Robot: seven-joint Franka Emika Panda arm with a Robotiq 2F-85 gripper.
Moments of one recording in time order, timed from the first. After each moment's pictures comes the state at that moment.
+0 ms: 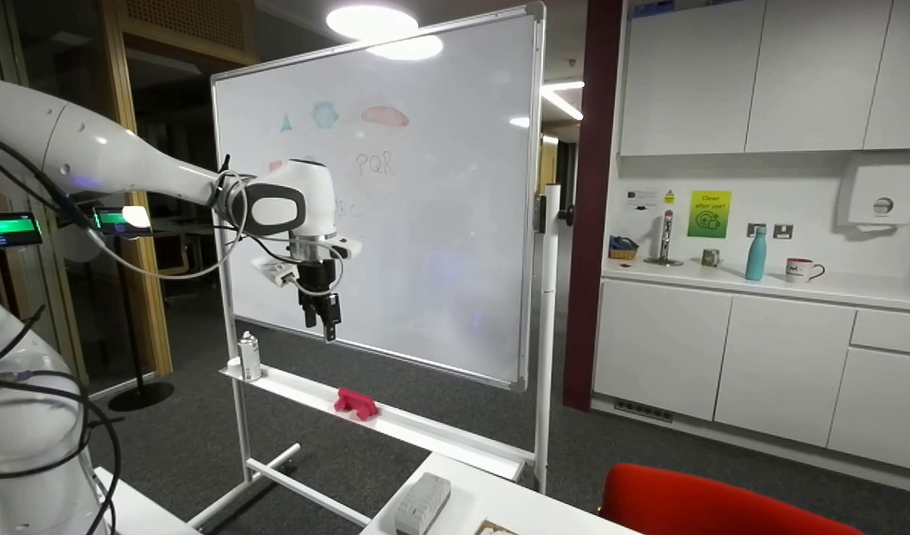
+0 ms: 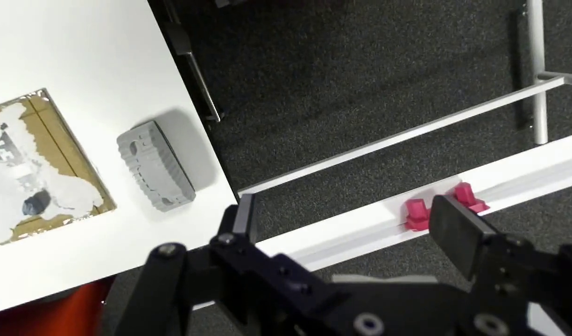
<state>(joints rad) -0.21 -0.43 -0.28 -2.37 -0.07 1.99 -0.09</state>
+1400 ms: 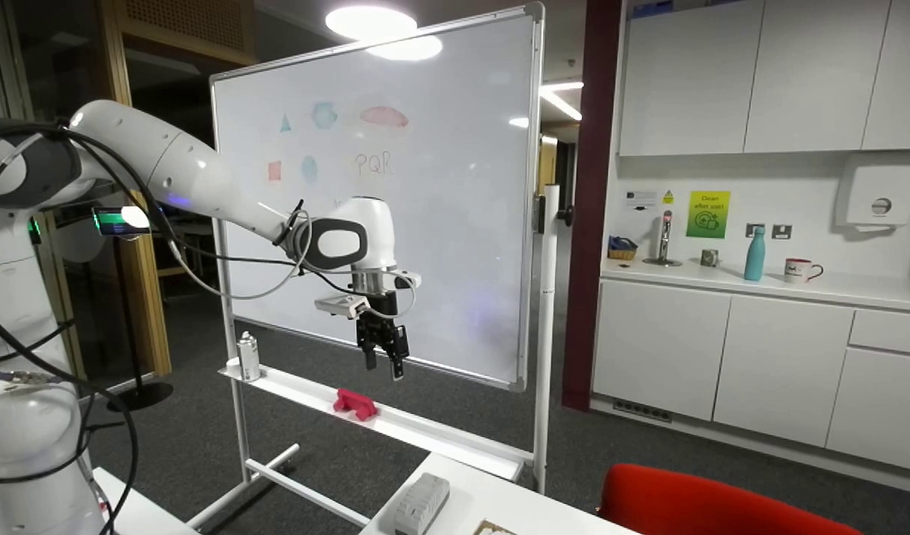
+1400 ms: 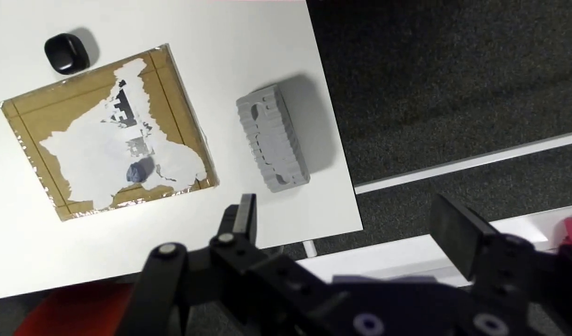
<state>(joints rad) -0.28 -0.06 -0.37 -2.18 -0.20 2.15 -0.22</state>
